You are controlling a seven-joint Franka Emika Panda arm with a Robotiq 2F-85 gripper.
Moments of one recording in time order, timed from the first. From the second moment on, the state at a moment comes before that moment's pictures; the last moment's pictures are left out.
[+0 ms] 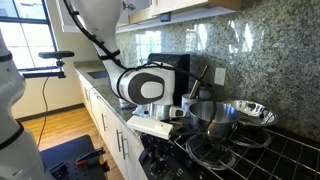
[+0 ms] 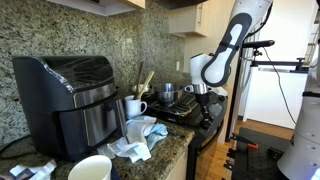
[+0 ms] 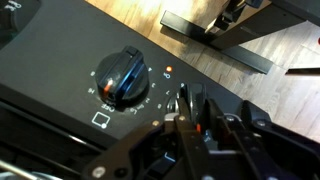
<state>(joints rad) -0.16 0.10 -0.14 -2.68 -0.34 2.63 -0.44</state>
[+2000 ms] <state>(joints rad) -0.07 0.13 -0.12 -2.67 -0.78 2.53 -0.36</state>
